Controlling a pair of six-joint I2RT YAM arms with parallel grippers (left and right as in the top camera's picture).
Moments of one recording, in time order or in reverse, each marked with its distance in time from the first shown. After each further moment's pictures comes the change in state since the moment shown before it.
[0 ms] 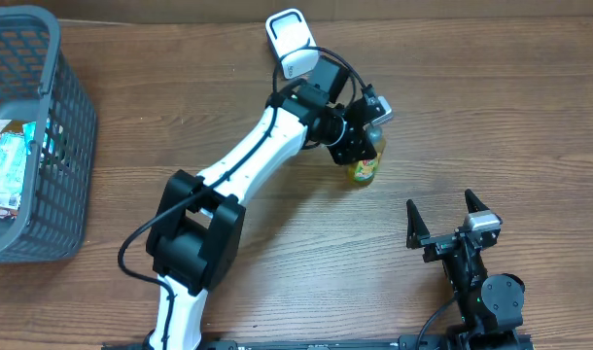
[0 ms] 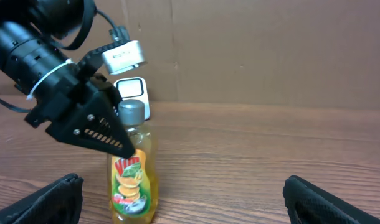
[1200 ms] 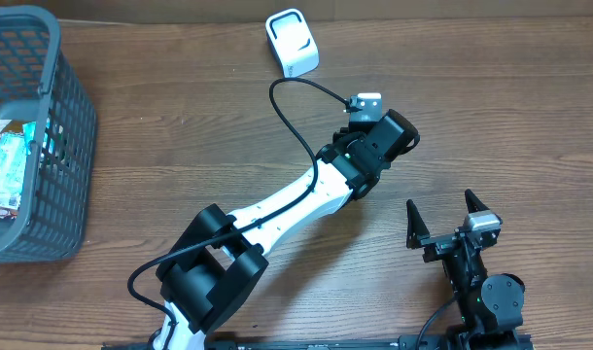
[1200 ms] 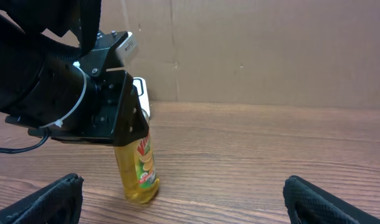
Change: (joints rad) left arm -0.272 -0.098 -0.177 0.245 -0.985 -1.057; right arm 0.000 0.000 0.000 0.000 0.000 0.000
